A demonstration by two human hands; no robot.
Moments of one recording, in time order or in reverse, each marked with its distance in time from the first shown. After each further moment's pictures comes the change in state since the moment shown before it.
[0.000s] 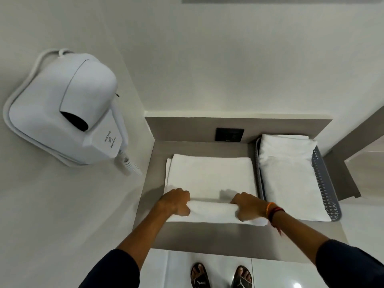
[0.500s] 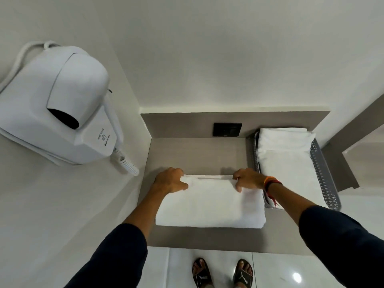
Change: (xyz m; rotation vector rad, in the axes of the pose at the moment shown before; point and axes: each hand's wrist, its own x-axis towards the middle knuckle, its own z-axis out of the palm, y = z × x) left_hand 0.035 -0.026 -0.027 -0.121 0.265 -0.074; right_hand 0.035 0.015 -0.049 0.173 0.109 0.155
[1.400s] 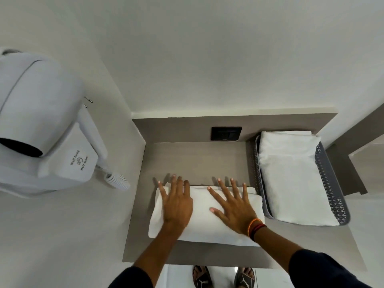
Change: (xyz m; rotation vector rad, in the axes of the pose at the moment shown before) left_hand 0.005 0.031 0.082 0.353 0.321 -0.024; right_hand 0.016 0.004 0.110 -0.461 0.481 -0.300
